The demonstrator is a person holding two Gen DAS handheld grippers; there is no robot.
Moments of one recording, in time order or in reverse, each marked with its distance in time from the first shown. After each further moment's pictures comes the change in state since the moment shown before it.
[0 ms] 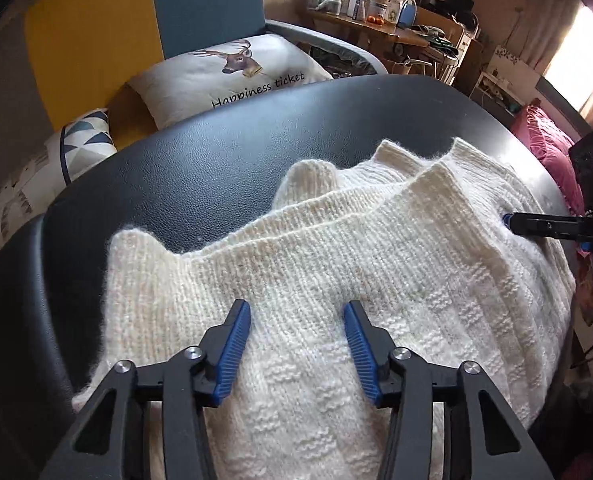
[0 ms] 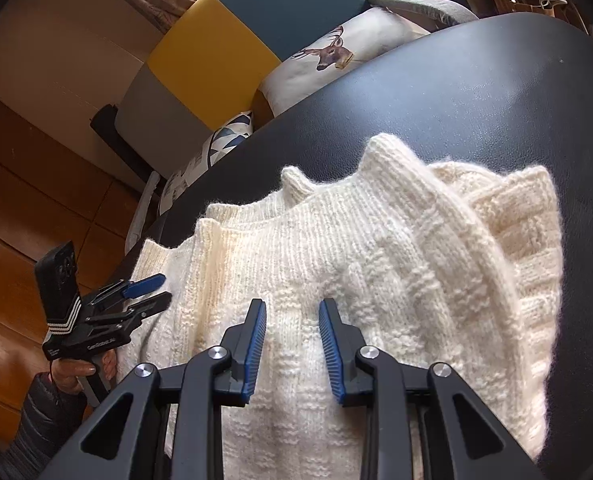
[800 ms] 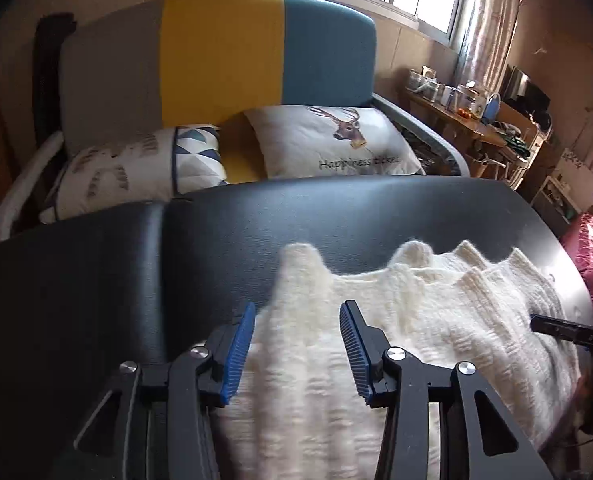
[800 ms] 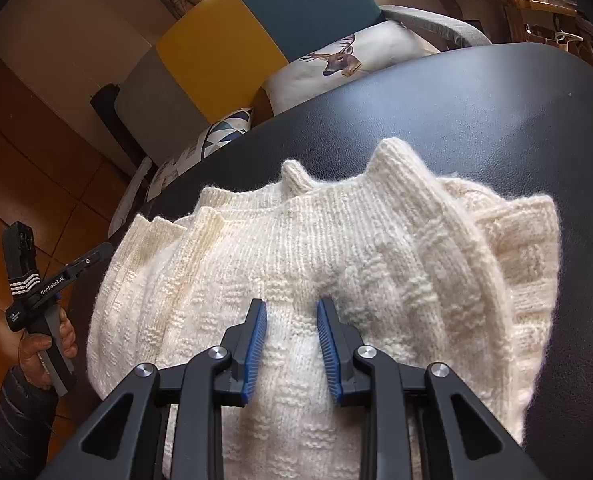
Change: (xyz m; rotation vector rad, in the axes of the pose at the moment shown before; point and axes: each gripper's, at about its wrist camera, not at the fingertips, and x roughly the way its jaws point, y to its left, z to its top) left arm -0.073 0.064 -0.029 -0.257 -0.215 0.201; right arm 0.007 -0.001 -0.006 -0.097 -0.016 -0.061
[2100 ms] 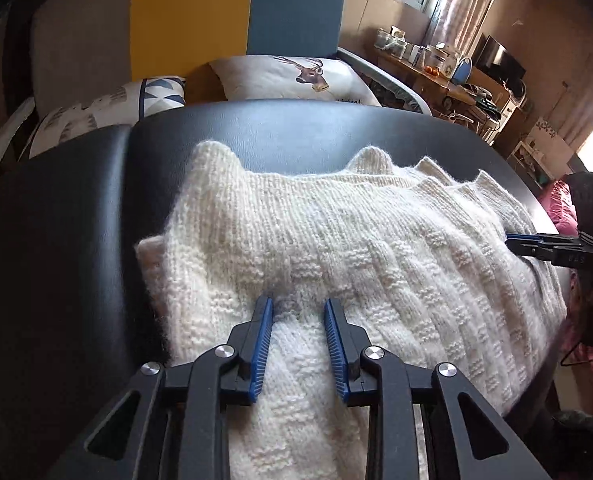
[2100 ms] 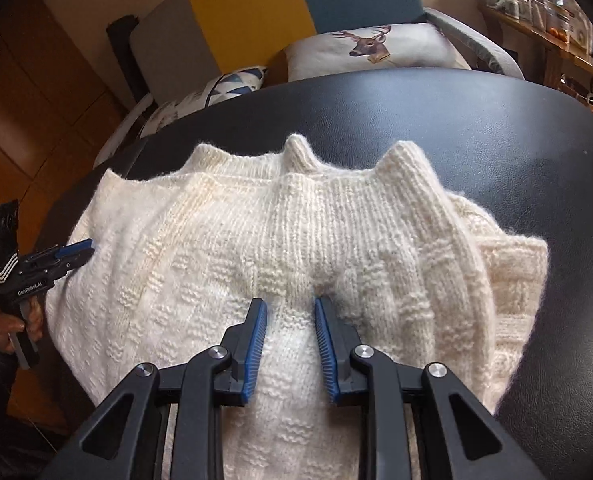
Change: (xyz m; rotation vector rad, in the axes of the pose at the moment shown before) left arm -0.019 -0.033 -0.097 0.023 0.123 -0.123; right arm -0.001 0.019 -0.011 -0.239 0.158 -0.086
